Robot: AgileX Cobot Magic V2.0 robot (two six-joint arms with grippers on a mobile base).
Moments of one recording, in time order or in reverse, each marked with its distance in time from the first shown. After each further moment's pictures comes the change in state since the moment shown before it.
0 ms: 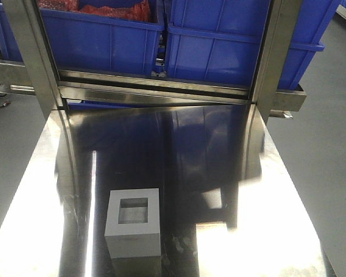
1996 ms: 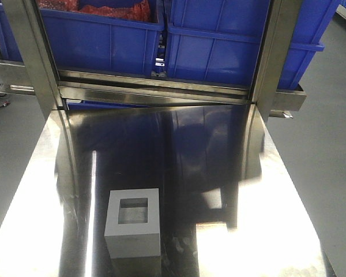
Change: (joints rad) left arm 0.000 0.339 -0.318 -0.122 0.104 0.000; right arm 0.000 0.000 0.000 0.000 0.000 0.000
